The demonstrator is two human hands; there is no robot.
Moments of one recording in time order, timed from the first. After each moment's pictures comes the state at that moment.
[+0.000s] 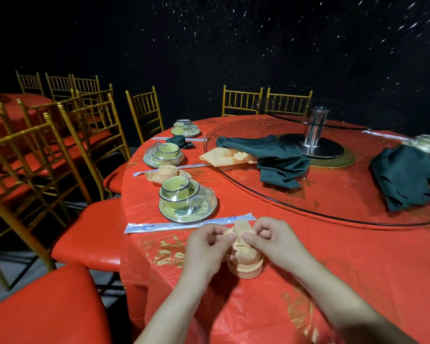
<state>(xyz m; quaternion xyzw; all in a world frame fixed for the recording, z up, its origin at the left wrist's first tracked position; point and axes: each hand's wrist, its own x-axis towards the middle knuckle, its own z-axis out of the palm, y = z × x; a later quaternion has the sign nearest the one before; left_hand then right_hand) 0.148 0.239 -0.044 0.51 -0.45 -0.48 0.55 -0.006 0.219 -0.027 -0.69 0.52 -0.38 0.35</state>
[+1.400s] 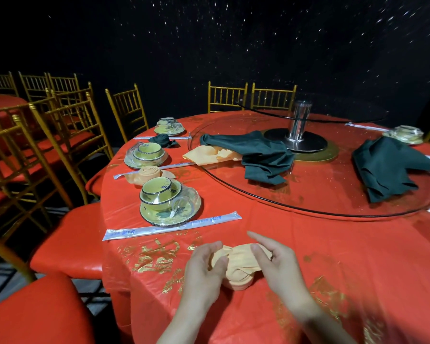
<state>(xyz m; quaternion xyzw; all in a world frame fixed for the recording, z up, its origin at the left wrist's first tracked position) 0.125 0.241 -0.102 0.55 -0.50 -0.42 0.52 -0.033 0.235 -0.086 -0.63 0.55 -0.48 0.28</state>
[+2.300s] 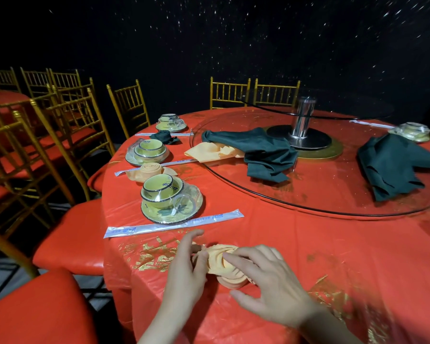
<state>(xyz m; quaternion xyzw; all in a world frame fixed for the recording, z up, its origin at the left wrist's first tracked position) 0.159 0.243 -0.098 0.55 -0.61 -0.28 0.50 -0.036 0.245 -0.093 -0.88 0.39 -0.28 -0.04</state>
